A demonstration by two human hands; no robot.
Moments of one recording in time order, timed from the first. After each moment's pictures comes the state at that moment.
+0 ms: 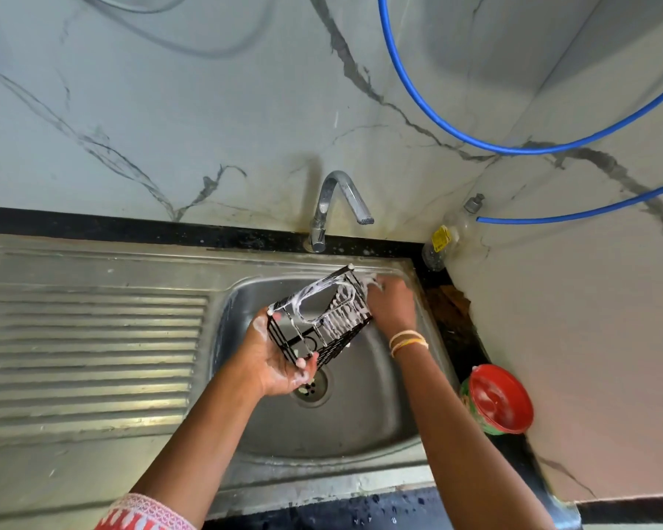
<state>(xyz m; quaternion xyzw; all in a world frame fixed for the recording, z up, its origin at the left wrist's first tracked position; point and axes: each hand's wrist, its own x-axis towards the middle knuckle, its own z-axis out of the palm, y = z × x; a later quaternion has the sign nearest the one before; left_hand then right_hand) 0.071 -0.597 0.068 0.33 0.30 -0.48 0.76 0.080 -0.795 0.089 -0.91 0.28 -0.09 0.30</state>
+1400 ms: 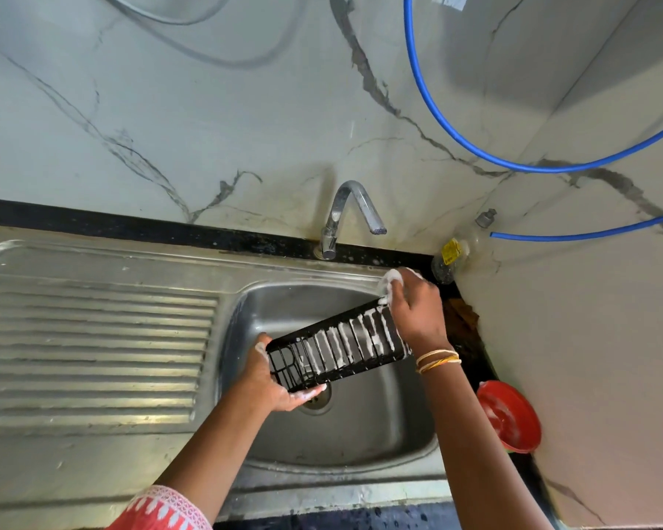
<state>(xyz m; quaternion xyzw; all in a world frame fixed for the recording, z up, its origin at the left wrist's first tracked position) 0.063 -0.598 0.039 0.31 0.46 -0.37 0.75 0.064 -0.813 0.108 -0.93 0.06 -0.24 0.27</state>
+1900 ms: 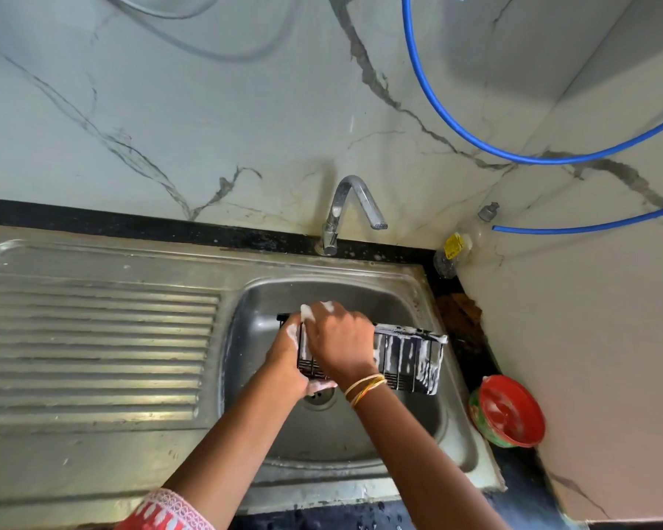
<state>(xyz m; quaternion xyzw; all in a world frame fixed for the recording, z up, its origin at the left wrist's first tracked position) 0.063 -0.621 0.065 0.36 0.36 -0.36 0.78 0.050 -0.705 0.069 -0.98 0.00 -0.19 0.01</state>
